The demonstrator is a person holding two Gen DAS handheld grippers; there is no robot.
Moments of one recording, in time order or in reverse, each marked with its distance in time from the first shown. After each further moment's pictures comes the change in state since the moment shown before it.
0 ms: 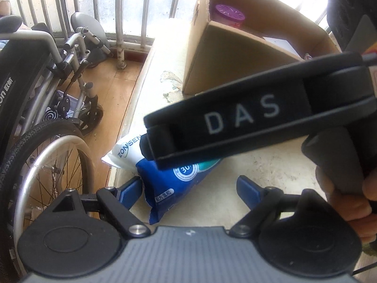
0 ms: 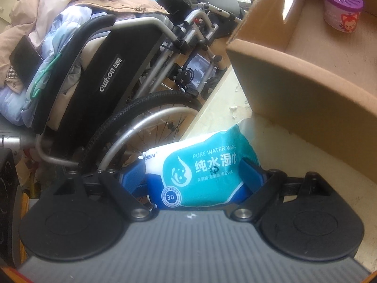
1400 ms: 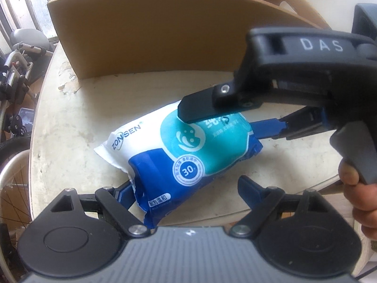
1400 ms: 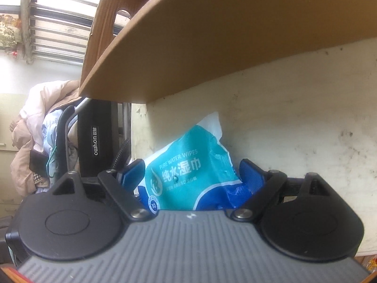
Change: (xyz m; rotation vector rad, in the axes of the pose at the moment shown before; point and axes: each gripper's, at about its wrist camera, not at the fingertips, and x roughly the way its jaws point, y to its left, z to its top) left arm 0.049 -0.103 -0.015 0.227 0.134 -0.047; right arm -0.064 -0.155 -0.104 0.568 -0.158 0.149
